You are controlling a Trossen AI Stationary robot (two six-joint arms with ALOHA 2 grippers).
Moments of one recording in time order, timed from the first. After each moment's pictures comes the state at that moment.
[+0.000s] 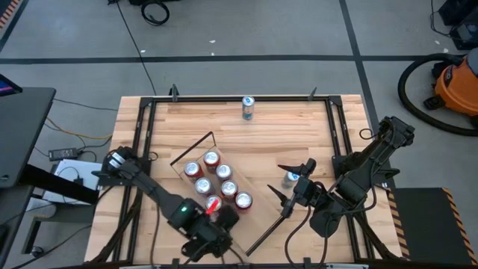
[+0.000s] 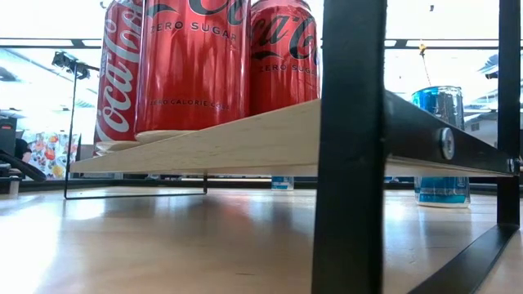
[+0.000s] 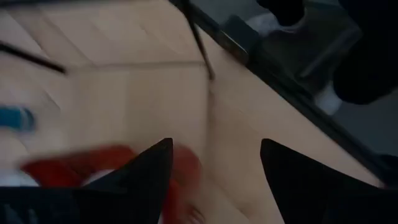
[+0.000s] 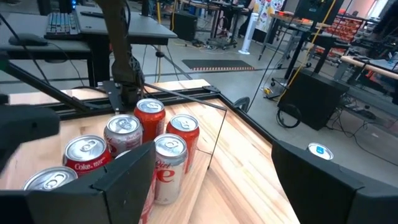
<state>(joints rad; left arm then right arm) -0.64 1.93 1.85 -0.99 -0.10 0.24 0.77 1.49 1.33 -0.60 1.26 0.58</state>
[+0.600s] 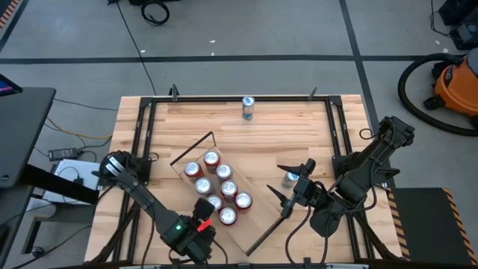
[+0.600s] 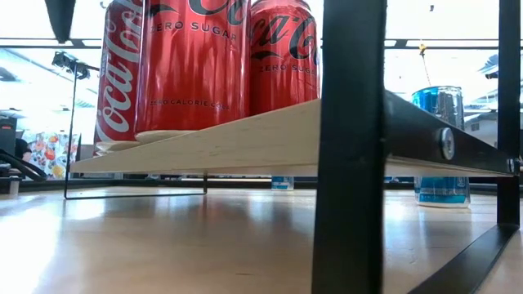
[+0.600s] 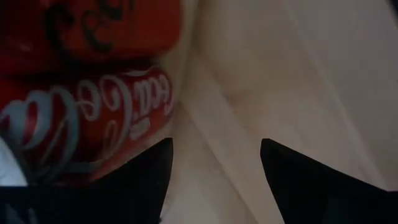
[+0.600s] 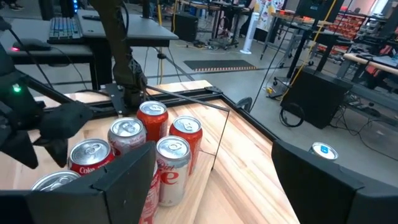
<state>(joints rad) -0.75 1.94 1.69 -1.27 -0.29 -0.17 0.77 1.49 1.33 -0.58 1.26 0.58</state>
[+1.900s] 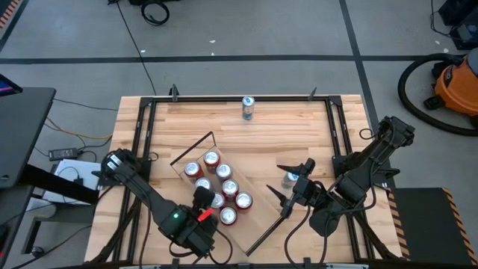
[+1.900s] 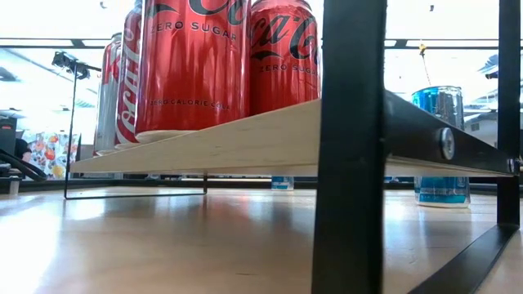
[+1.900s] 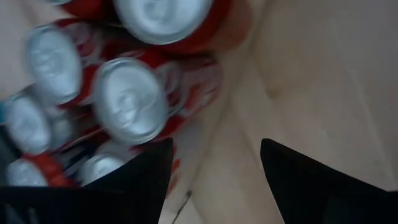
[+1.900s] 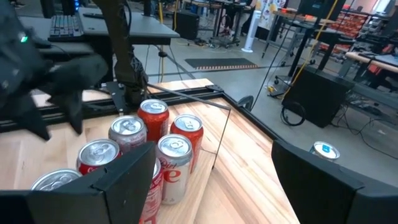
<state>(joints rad) -0.70 1.93 1.90 -1.49 -0.36 -0.21 0.76 1.49 1.33 -0.58 1.25 0.58</state>
